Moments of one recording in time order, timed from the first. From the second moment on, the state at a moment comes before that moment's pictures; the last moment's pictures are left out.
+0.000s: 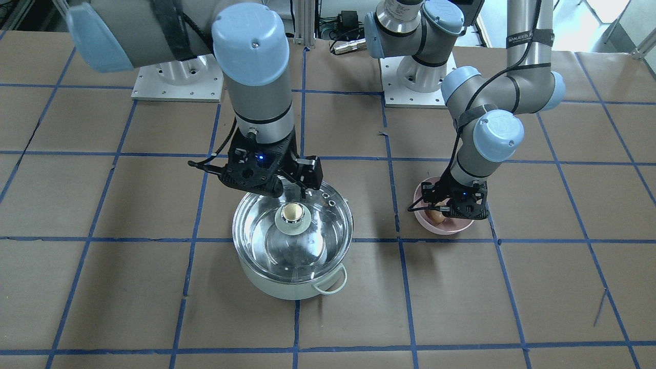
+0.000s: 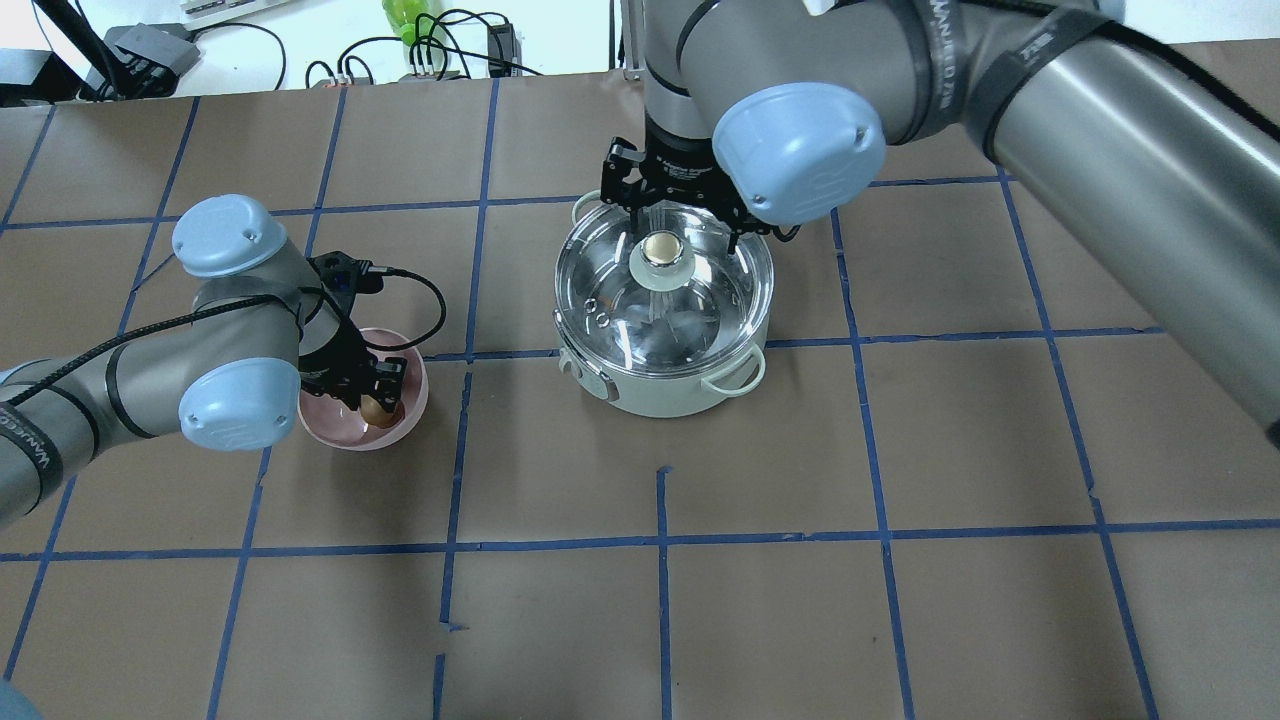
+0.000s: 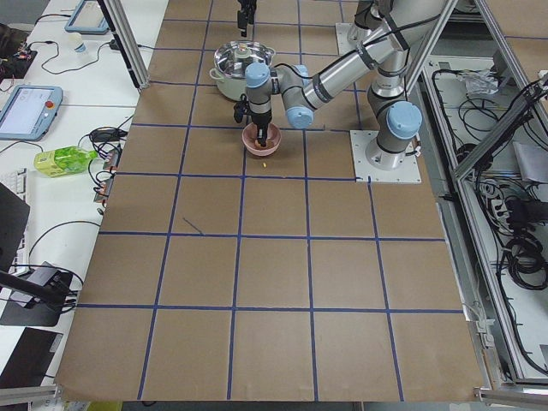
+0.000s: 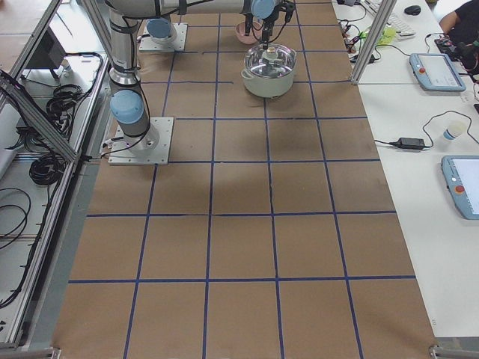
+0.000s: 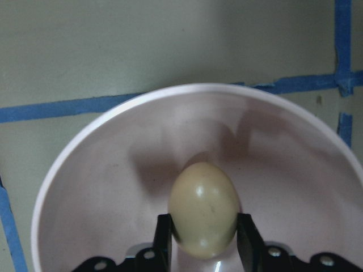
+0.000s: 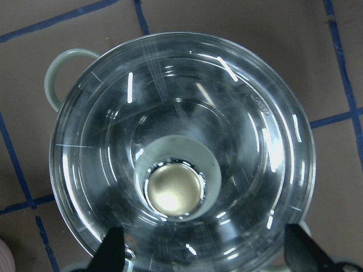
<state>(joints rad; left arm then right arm) -1.39 -1.80 -2.10 -0.87 1.61 0.27 1.92 -1.24 1.43 -1.83 -1.54 0.62</state>
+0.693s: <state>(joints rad) -1.39 -1.77 -2.02 -1.00 1.60 0.27 1.94 -1.17 1.47 -1.94 -1.64 0.54</state>
